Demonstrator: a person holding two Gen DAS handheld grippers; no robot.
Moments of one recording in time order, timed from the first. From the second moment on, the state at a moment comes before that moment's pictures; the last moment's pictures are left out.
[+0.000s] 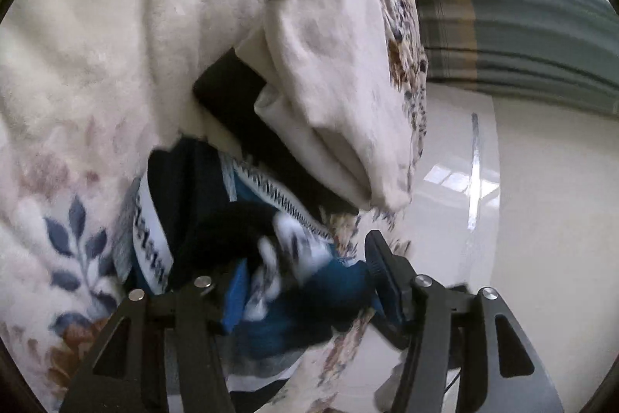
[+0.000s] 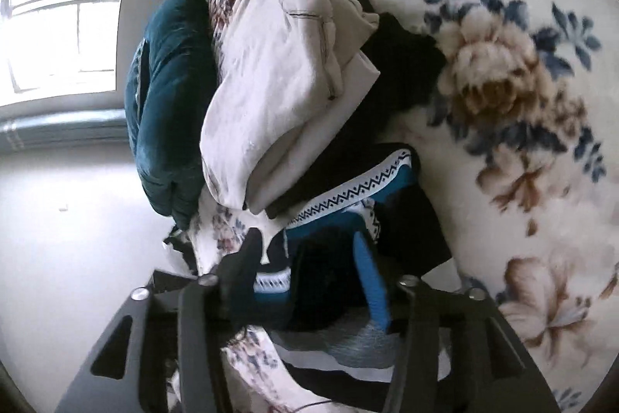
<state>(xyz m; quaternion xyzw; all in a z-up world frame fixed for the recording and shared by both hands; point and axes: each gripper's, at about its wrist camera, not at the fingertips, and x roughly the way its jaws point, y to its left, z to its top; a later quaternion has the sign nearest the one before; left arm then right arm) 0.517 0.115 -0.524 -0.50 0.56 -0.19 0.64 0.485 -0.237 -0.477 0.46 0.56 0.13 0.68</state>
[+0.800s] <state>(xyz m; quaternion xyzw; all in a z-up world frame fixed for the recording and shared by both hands) 0.270 0.115 -0.565 -0.53 0.54 -0.10 0.65 0.504 -0.211 -0.571 0.27 0.70 0.24 0.62</state>
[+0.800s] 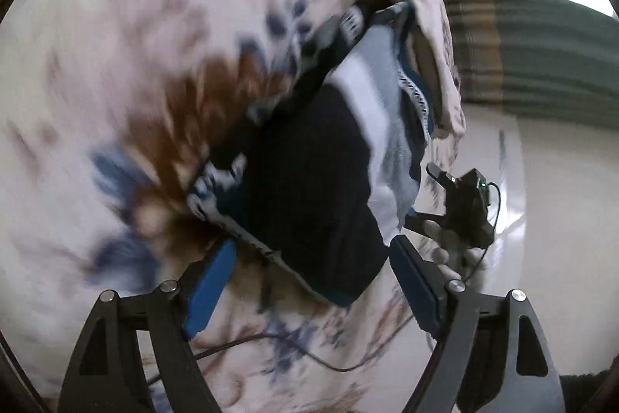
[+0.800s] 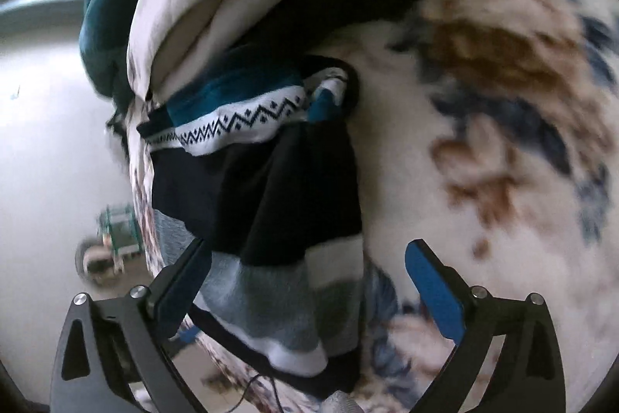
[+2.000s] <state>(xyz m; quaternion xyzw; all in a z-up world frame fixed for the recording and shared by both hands) 0.310 0.129 -0.556 -0.38 0.61 -0.12 0.69 0.250 -0.234 -0.614 0.43 0.71 0.10 0.55</state>
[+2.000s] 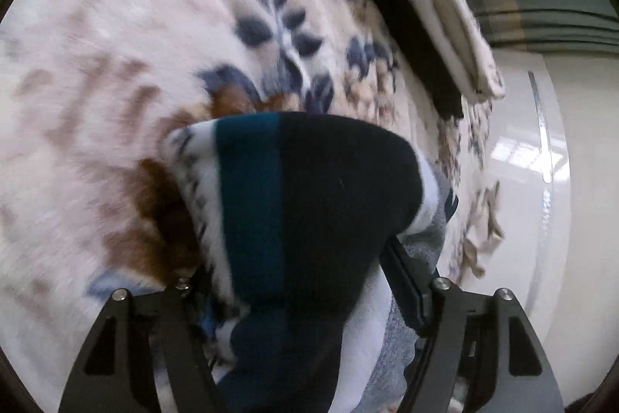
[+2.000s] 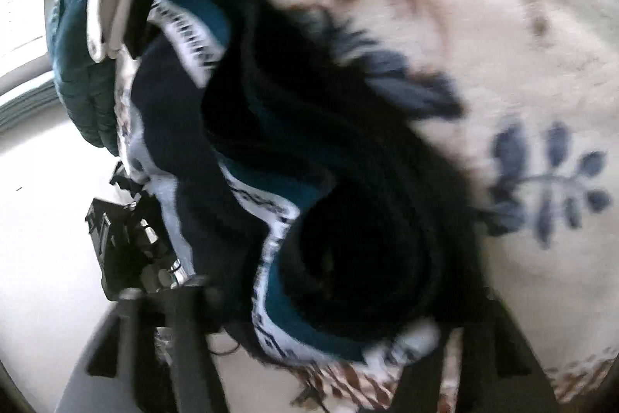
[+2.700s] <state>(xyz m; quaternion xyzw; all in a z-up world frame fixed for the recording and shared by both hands) 0.175 0.147 -0.598 -0.36 0.57 0.09 0.73 0.404 -0.219 -0.568 0.30 0.66 0.15 0.67</state>
